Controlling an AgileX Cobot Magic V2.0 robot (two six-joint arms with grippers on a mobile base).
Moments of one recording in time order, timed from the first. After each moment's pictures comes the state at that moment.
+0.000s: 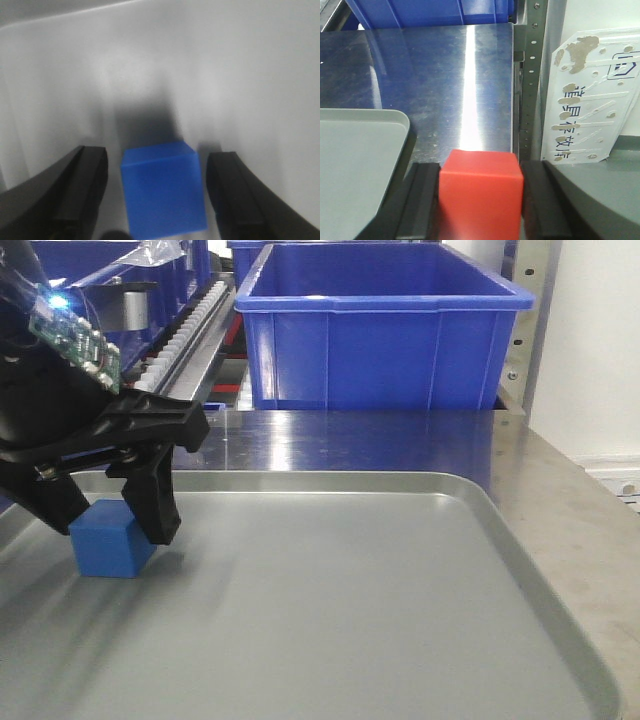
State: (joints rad) left arm -0.61 1.55 -0.96 0.02 0.69 -0.40; right arm 0.19 0.57 -0.34 -0.03 0.26 0.23
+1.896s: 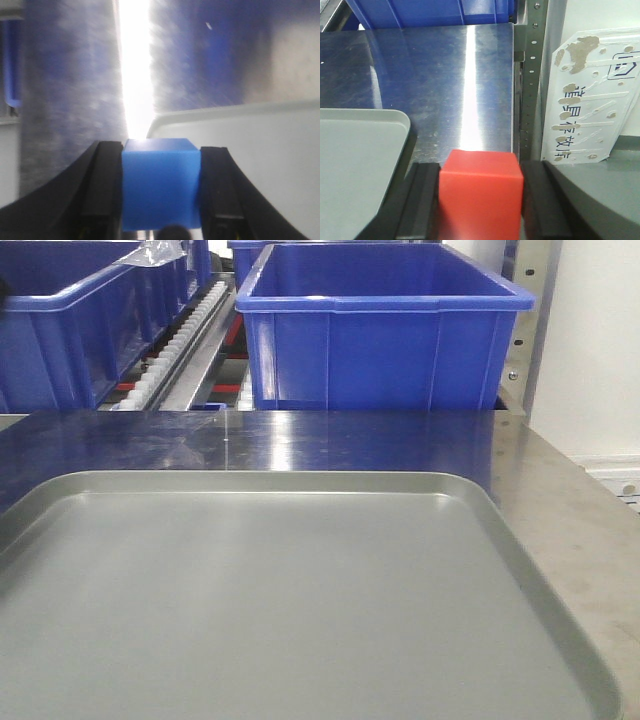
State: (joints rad) left arm -0.39 1.10 -0.94 0.18 0.72 -0.40; right arm 0.19 0.57 -0.34 -0.03 0.26 0.23
